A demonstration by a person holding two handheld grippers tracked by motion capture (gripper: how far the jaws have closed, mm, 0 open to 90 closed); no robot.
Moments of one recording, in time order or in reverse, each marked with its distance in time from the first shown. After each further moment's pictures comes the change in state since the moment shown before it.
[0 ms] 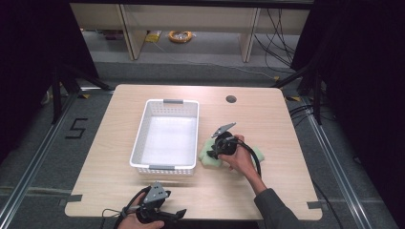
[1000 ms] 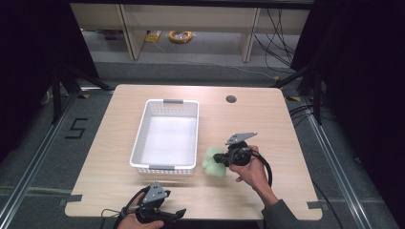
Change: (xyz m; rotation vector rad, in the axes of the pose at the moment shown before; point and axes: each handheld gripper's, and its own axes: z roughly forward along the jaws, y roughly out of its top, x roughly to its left) left arm -0.002 0.000 -0.001 -0.019 0.005 -0.028; right arm 0.035 -0.032 -0.066 -0.180 0.092 0.104
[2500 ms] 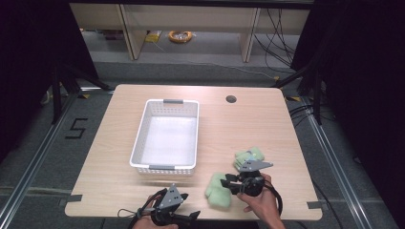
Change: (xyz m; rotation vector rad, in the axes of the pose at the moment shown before) left arm -0.029 0.013 0.025 -0.009 -0.058 0.130; right arm 0.032 -0.069 -0.021 -0.068 -0.029 0.095
